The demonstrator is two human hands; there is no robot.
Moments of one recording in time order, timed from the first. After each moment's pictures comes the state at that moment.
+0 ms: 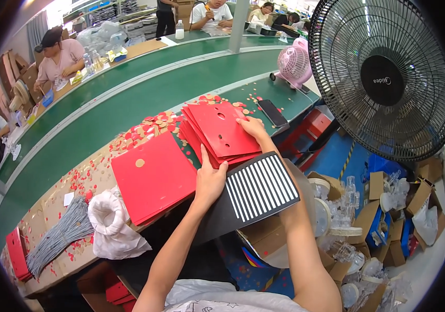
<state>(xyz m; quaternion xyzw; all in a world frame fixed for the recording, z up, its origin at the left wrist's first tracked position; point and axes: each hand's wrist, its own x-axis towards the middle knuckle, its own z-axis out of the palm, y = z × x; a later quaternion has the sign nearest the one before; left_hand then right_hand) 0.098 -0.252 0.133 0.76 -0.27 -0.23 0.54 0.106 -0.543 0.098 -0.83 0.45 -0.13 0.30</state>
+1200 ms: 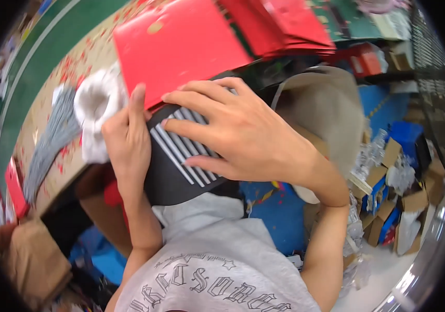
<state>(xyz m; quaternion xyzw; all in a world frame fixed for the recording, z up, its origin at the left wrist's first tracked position) 0.104 -0.037 0.156 0.83 -0.18 -0.01 0.53 0.019 -0.220 0.207 -0.94 -0.22 -0.07 0.24</state>
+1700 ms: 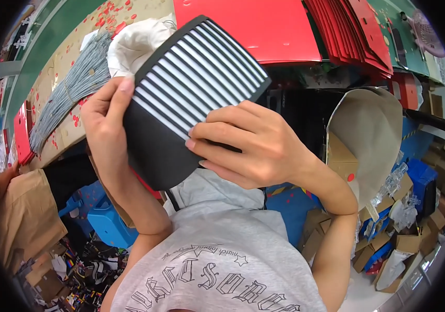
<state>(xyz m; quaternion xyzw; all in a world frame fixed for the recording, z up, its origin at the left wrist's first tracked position) 0.111 0.043 0.163 0.76 -0.05 -0.05 0.64 0.029 -0.169 0.137 -0.84 -0.35 -0.22 0.34</state>
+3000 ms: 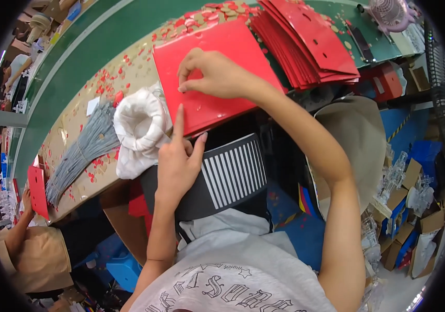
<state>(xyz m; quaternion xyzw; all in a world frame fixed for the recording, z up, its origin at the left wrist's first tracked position) 0.112 -0.018 0.109 0.89 -0.24 -0.11 0.37 0.184 -0.232 0.113 -0.86 -0.22 -0.10 0.44</state>
